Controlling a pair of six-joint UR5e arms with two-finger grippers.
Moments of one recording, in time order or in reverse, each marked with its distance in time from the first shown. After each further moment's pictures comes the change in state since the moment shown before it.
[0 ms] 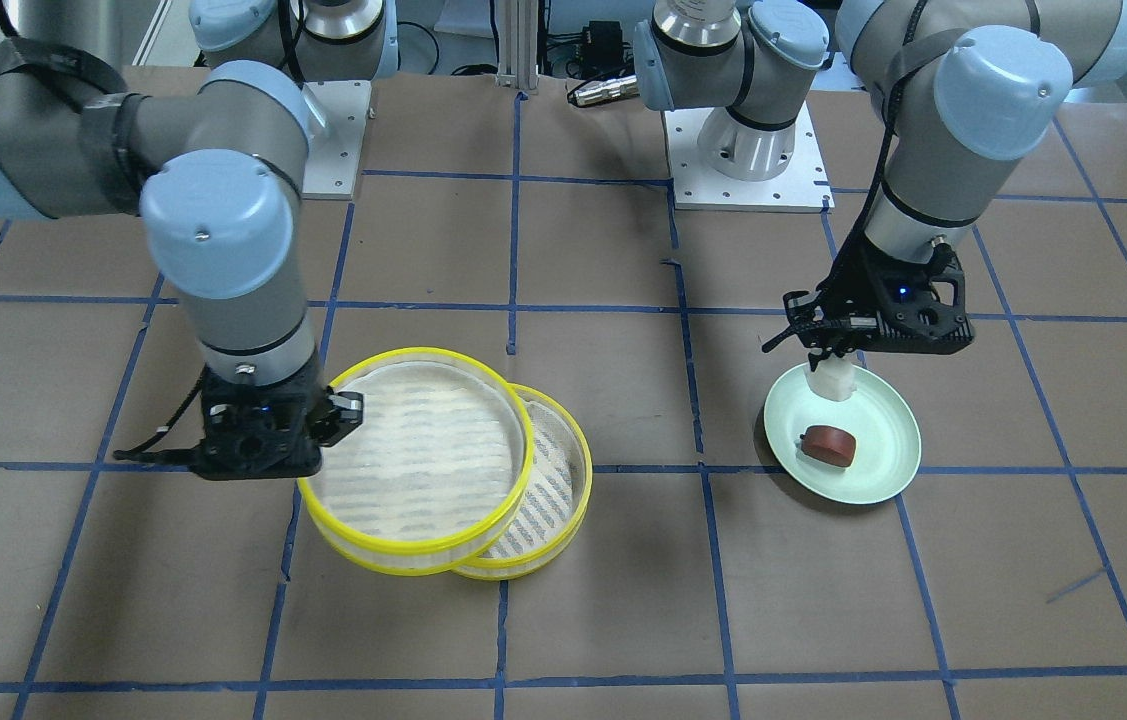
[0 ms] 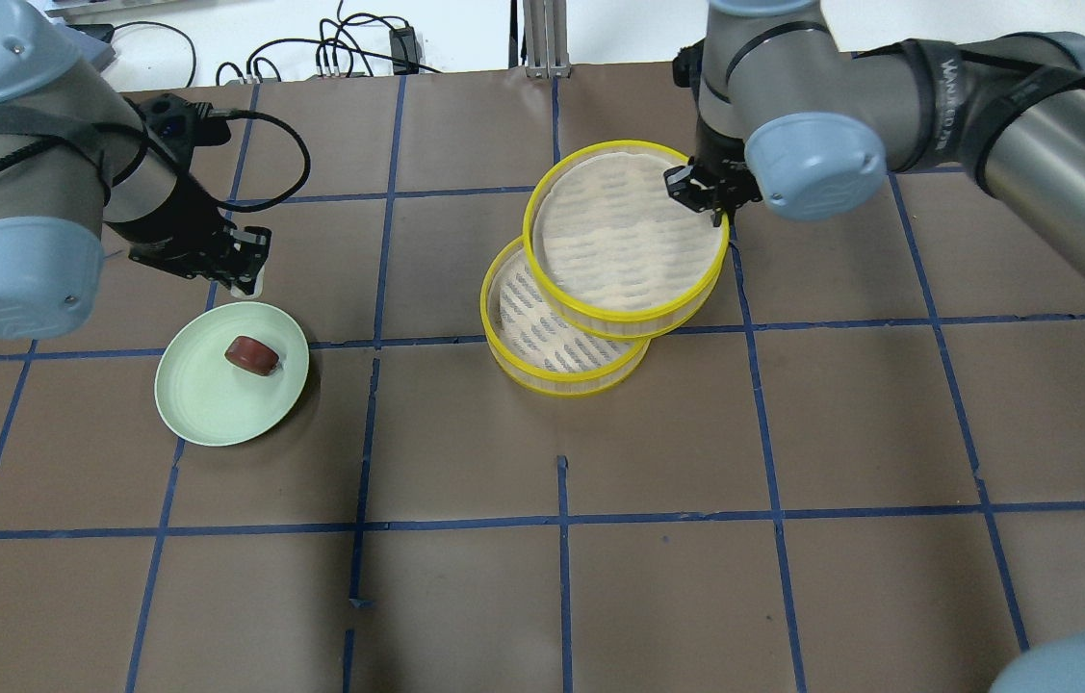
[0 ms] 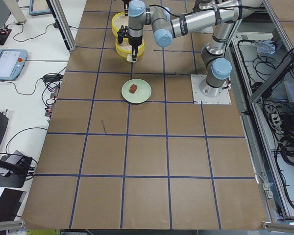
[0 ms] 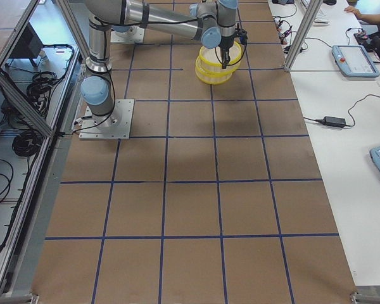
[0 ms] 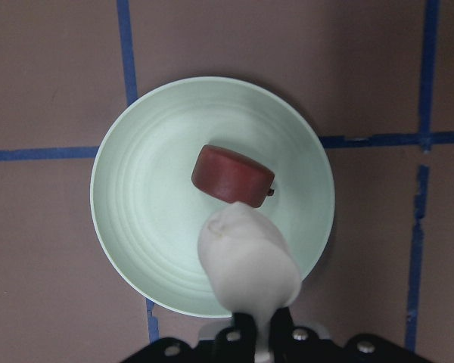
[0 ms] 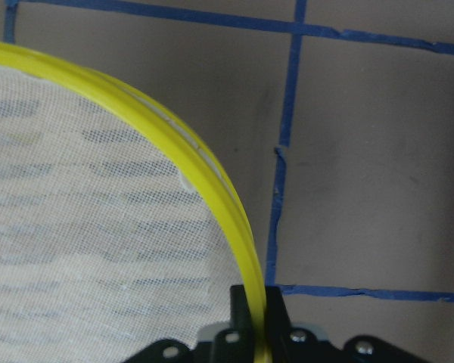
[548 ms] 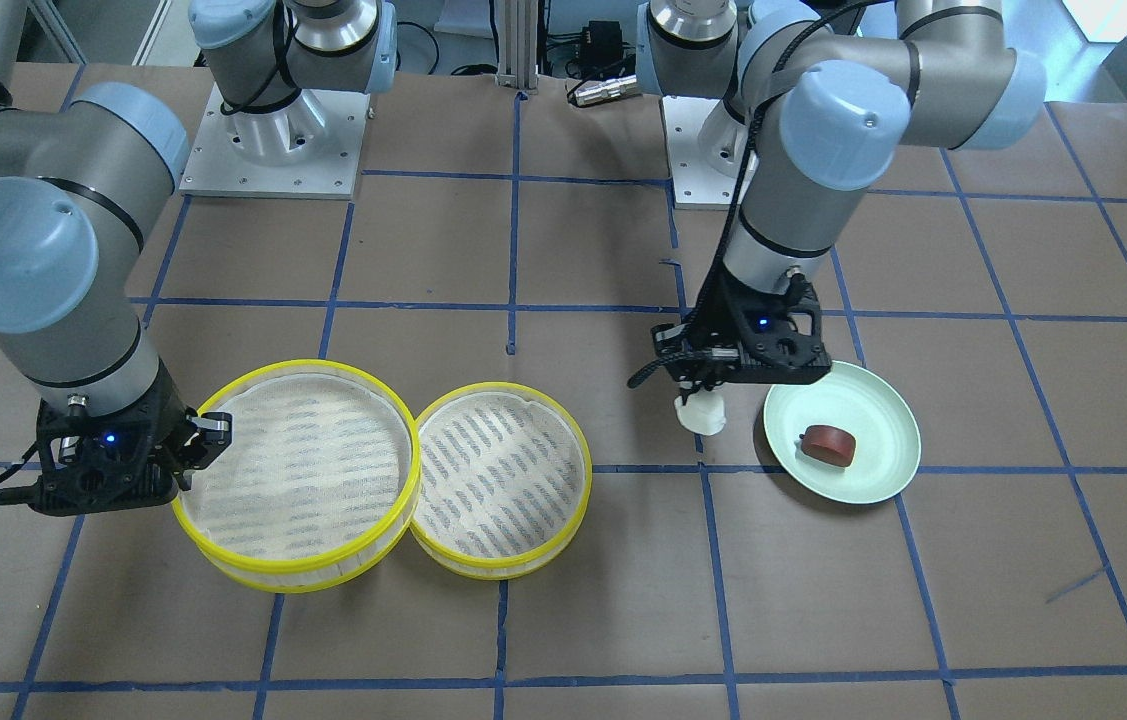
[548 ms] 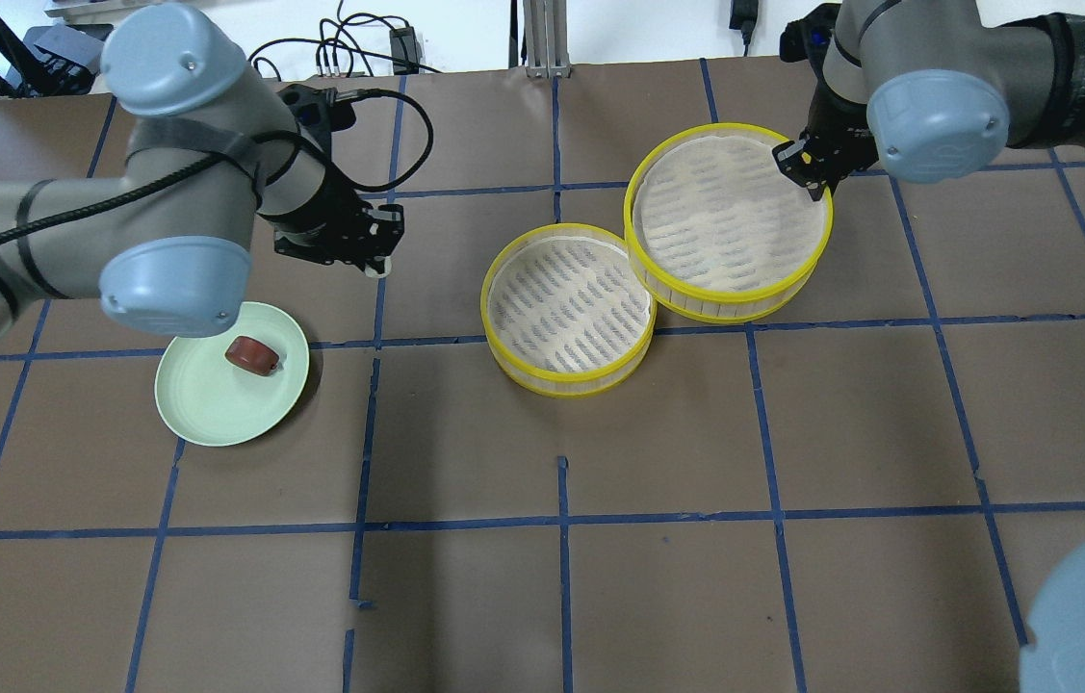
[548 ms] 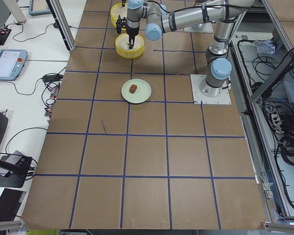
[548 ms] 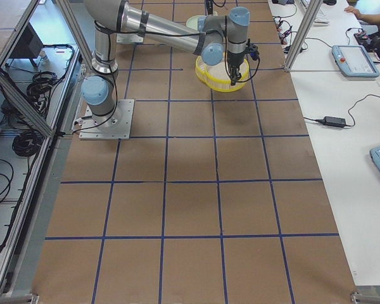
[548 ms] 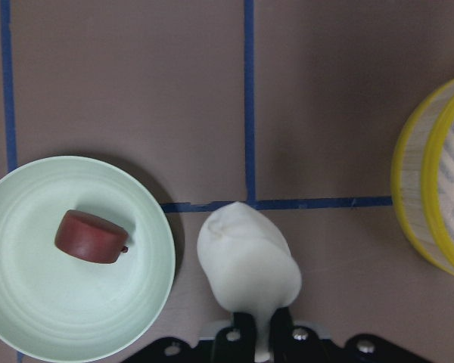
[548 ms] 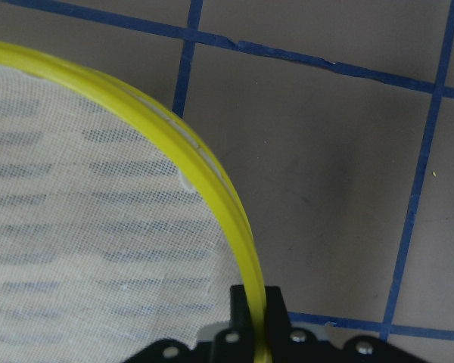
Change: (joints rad) left arm -0.203 -0.112 0.015 0.192 -0.084 -0.312; right arm -0.135 0.007 0.001 -0.013 -0.003 -0.218
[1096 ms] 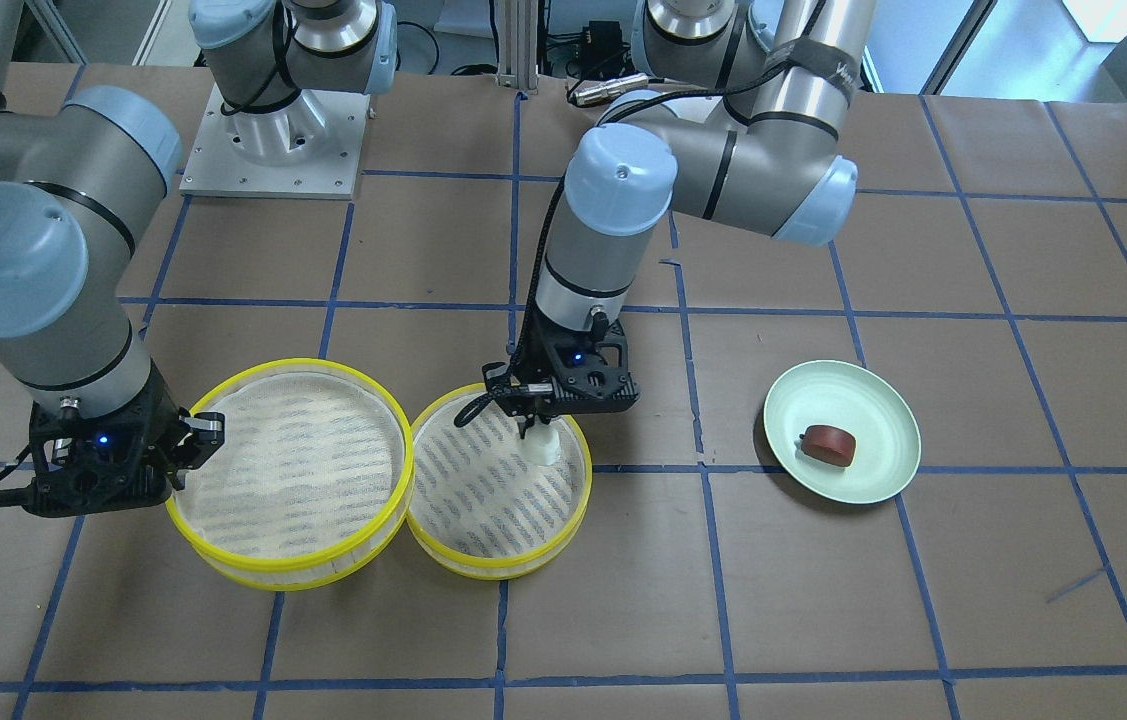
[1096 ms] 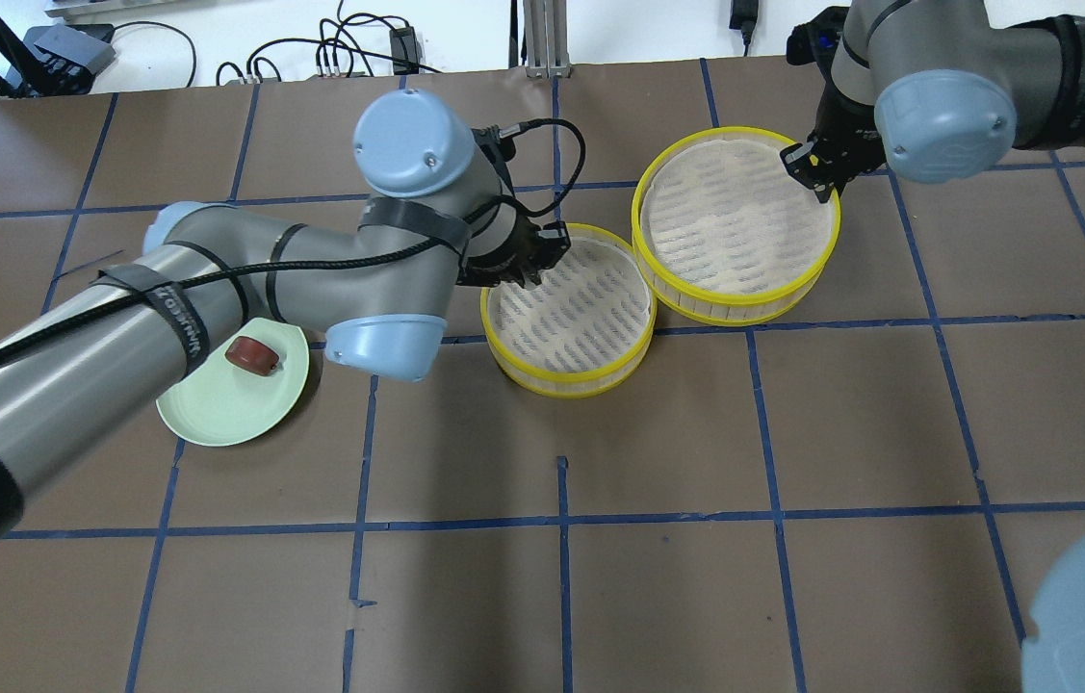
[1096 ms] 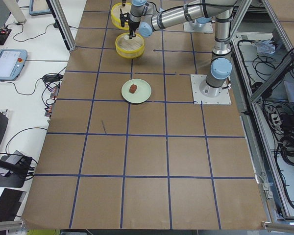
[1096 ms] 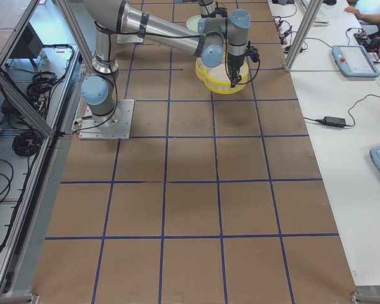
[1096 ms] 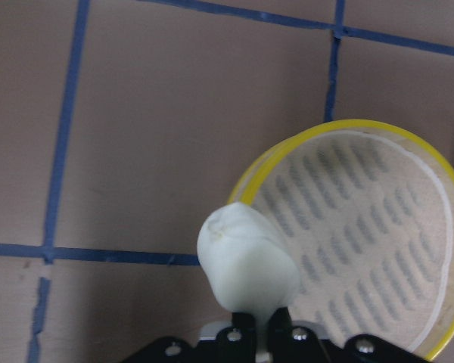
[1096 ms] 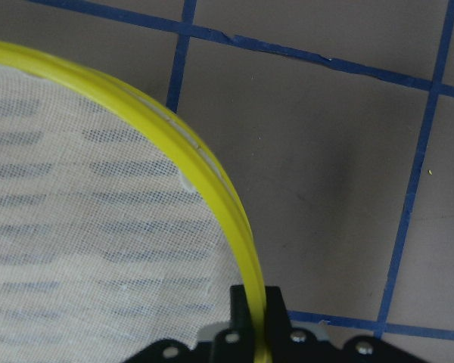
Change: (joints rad) left arm -0.234 -0.196 0.022 0.268 -0.003 -0.367; right arm -0.006 0.000 0.001 0.005 -0.002 -0.013
